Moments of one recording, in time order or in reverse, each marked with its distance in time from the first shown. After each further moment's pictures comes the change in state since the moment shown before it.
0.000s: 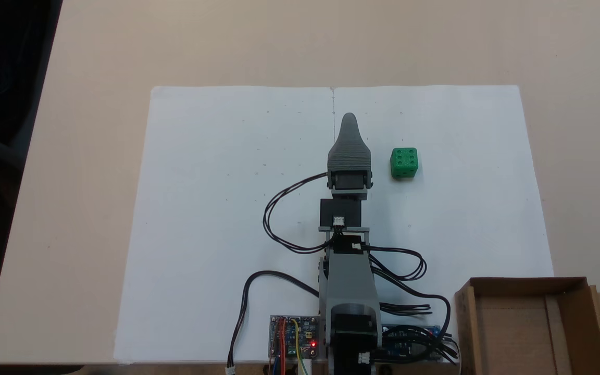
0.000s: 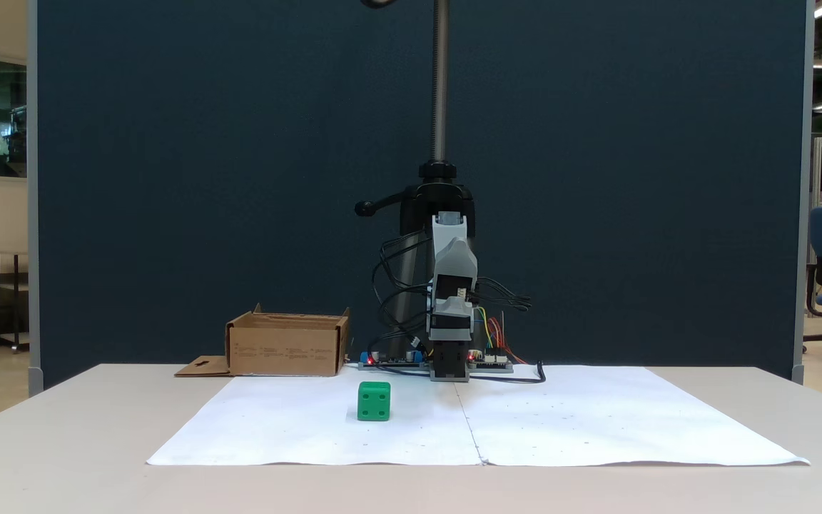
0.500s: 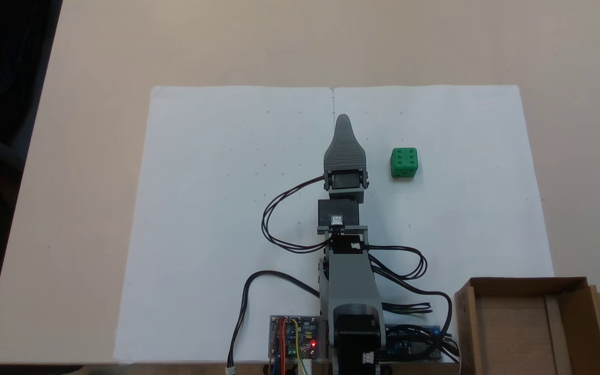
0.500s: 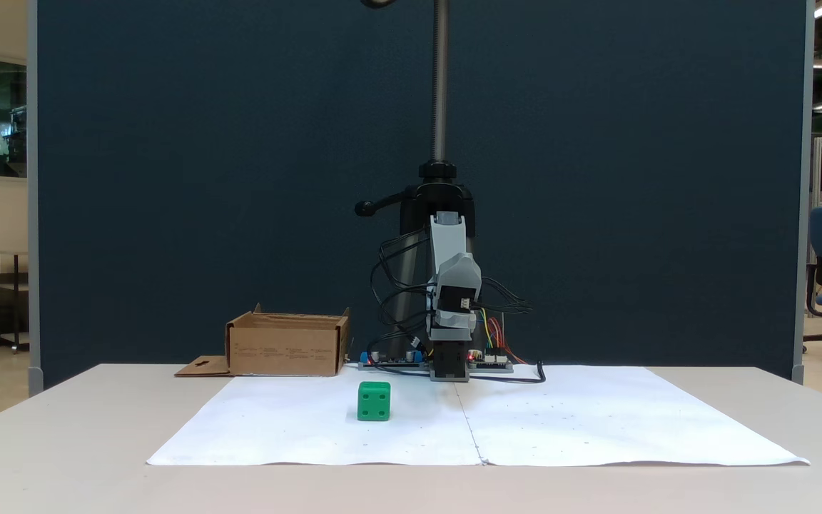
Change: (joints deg) arm -2.2 0.0 0.0 7.3 0.0
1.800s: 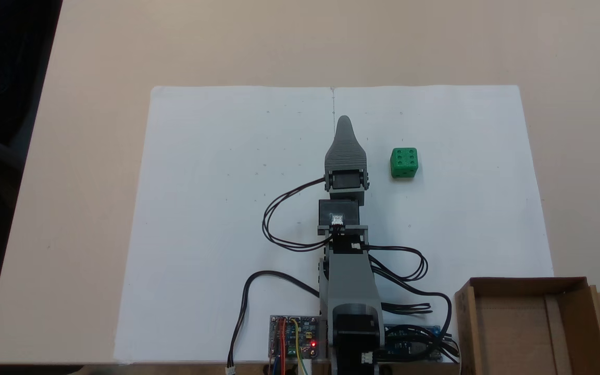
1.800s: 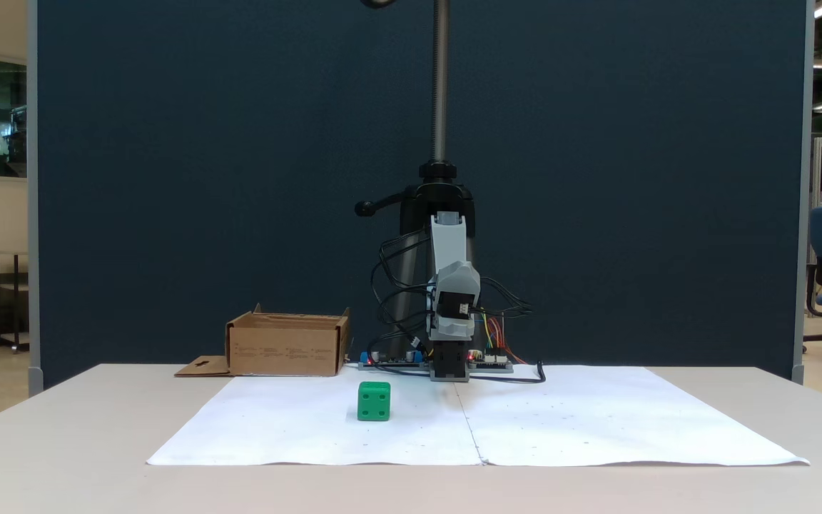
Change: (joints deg) arm 0.6 0.0 0.0 3.9 0.0
